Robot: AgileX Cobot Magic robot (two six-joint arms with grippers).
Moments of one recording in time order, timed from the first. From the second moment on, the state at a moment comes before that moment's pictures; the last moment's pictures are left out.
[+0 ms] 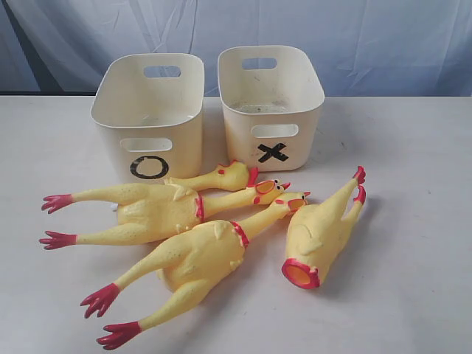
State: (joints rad) left arm -0.04 0.01 0.00 -0.06 0.22 0.25; right arm 0.13 0.00 0.00 0.04 0.31 0.06
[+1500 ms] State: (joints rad) left arm -0.04 0.01 0.00 -0.06 0.22 0.25; right arm 0.13 0.00 -0.07 0.56 0.16 0.05
